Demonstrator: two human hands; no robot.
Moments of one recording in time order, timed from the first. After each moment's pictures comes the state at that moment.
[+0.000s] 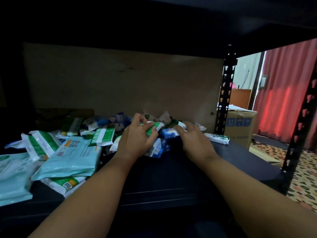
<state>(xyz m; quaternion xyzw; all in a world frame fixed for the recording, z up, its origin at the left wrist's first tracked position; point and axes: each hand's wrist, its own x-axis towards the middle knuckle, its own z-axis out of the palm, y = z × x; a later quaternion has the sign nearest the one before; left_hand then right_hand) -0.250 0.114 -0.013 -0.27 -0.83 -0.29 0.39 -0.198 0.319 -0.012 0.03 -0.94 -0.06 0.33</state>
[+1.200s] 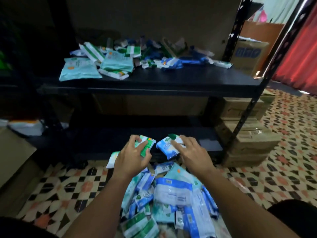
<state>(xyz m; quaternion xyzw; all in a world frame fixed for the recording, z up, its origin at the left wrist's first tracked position) 0.066 -0.009 -0.259 -0.20 -0.91 -0.23 0.27 0.100 0.235 -0.232 0.12 -0.98 -0.06 0.16</state>
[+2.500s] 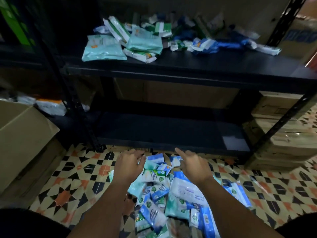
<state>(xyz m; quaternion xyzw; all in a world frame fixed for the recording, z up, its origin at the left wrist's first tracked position) 0.063 -0.079 -0.333 -0.04 -0.97 -0.22 0.13 0.071 0.177 -0.306 0.08 -1.00 0.03 -0.02</state>
